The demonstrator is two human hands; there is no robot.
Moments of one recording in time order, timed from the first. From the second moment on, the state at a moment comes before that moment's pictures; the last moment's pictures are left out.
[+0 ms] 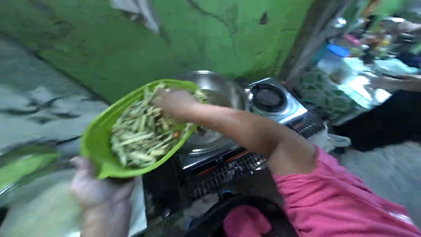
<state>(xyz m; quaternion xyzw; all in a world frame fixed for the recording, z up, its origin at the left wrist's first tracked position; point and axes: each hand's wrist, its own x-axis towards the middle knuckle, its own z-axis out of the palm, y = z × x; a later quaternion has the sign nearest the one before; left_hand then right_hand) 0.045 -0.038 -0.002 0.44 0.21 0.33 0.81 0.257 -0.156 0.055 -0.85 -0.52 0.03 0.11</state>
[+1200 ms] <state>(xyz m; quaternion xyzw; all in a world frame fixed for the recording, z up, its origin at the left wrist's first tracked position) 0.019 -0.037 -0.009 0.43 0.27 0.38 0.78 0.225 -0.105 0.055 -0.79 -0.55 0.22 0.17</state>
